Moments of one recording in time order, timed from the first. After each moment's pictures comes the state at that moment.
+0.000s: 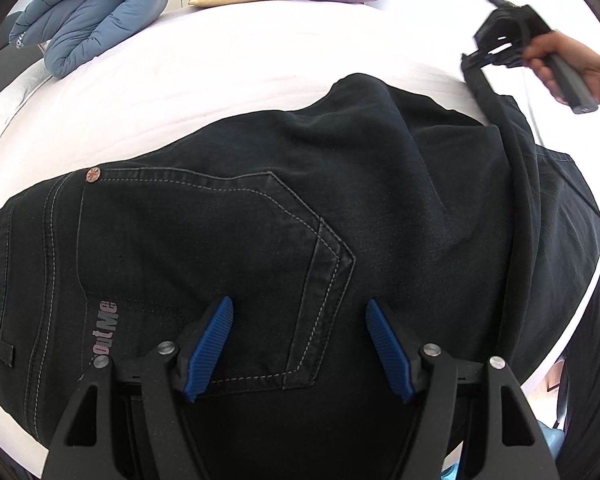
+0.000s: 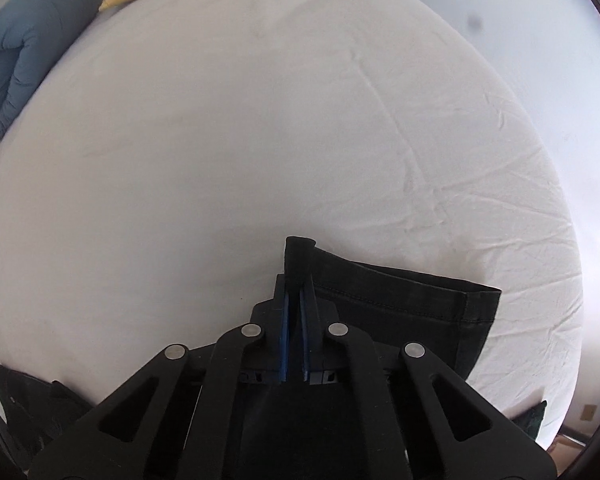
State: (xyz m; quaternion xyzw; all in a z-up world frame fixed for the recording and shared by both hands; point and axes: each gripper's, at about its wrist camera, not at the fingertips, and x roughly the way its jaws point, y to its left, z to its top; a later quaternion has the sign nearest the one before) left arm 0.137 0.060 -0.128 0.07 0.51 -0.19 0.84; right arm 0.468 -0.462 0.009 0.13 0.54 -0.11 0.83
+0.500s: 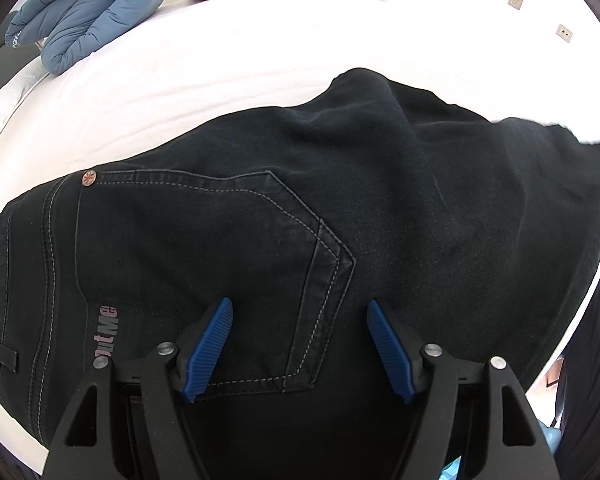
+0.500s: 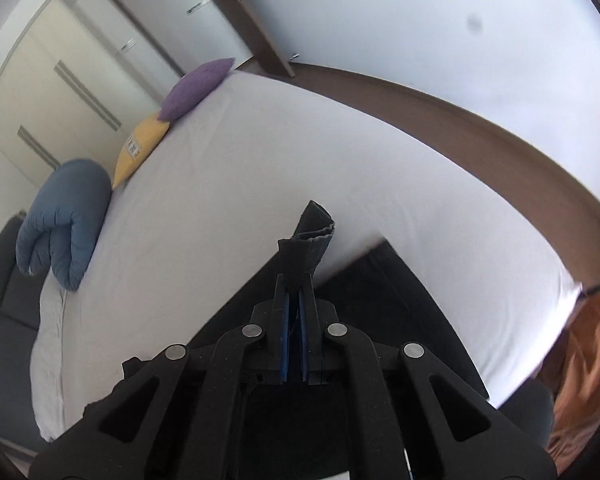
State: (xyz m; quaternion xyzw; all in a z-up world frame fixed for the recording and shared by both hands) left arm 0.151 0.050 -0.125 0.07 0.52 -0.18 0.83; right arm 0.154 -0.605 0.037 0.39 0.32 -0.18 0.84
